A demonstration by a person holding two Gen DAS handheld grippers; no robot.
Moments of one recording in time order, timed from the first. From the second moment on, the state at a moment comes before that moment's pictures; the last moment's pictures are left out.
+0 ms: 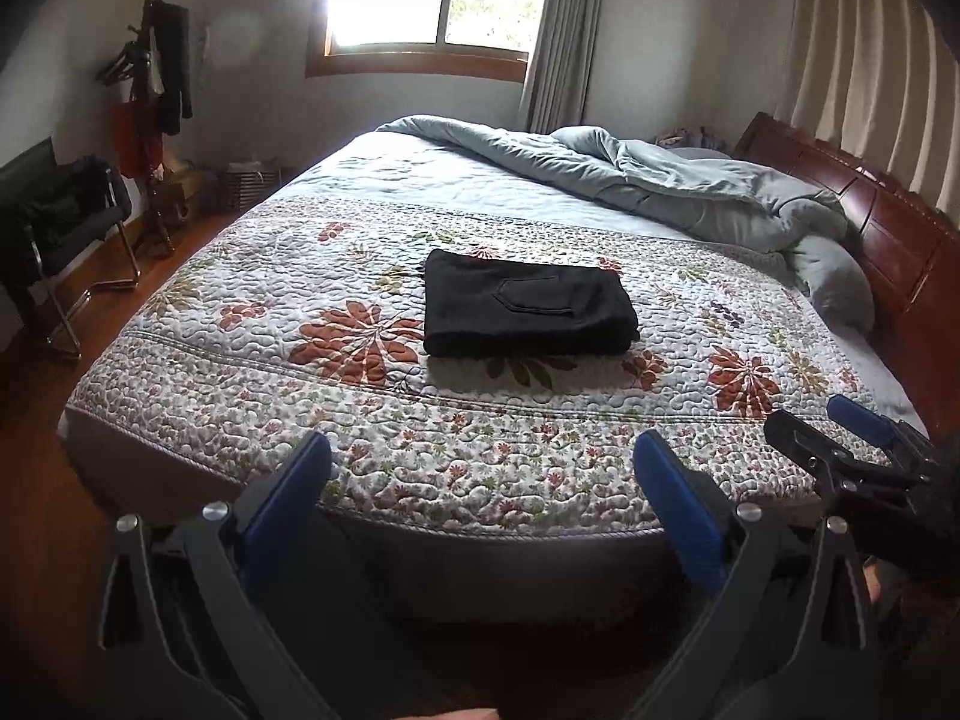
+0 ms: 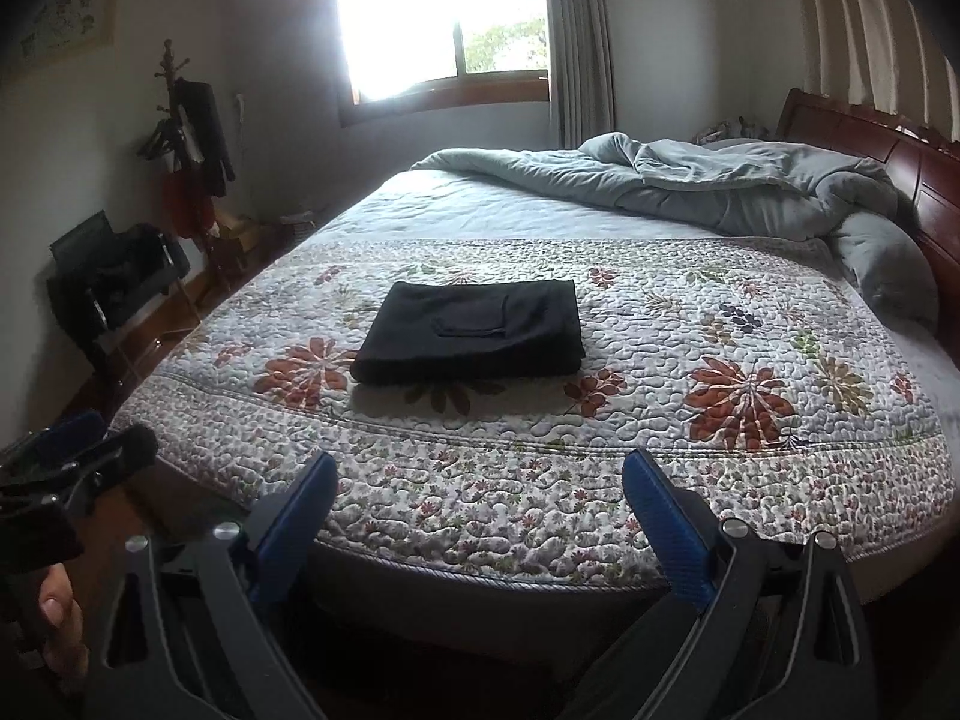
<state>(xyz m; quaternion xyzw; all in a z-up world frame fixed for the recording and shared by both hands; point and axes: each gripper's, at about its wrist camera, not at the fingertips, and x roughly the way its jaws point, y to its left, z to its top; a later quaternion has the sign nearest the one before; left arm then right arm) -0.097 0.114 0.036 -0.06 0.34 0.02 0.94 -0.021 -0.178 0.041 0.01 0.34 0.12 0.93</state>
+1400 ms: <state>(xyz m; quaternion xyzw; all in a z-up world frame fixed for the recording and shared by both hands) -0.061 0.108 0.024 -0.03 0.36 0.06 0.93 0.014 -0.178 0.027 0.02 0.35 0.12 0.93</state>
